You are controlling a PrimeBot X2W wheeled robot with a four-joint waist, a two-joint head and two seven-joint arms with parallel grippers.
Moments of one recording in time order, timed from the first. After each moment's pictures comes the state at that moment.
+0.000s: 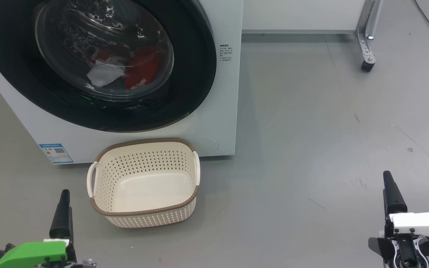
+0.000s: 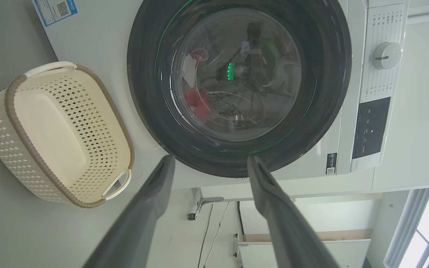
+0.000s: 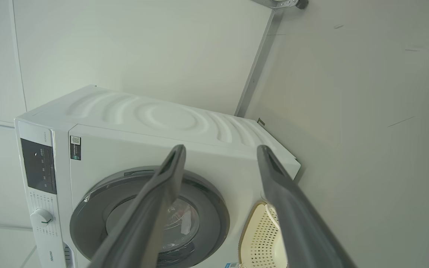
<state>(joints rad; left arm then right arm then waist) -0.01 0.02 0.04 0.24 -1.57 -0.12 -0.01 0.00 -0.02 -0.09 0.22 1.41 0.12 -0.01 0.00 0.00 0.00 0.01</state>
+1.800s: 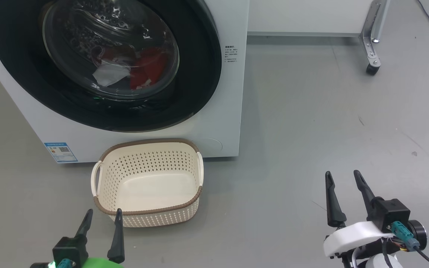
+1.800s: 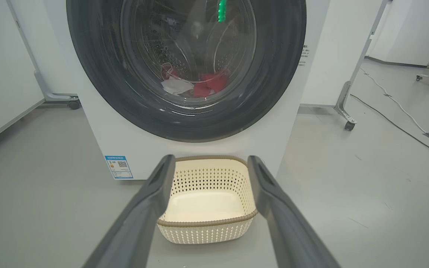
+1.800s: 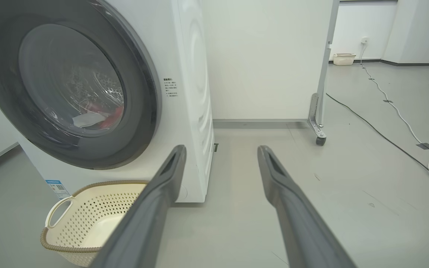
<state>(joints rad) 0.05 0.06 -0.17 0.27 -0.31 0.03 -0.22 0.03 -0.06 0.20 0.16 0.29 0.00 -0.22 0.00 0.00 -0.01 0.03</state>
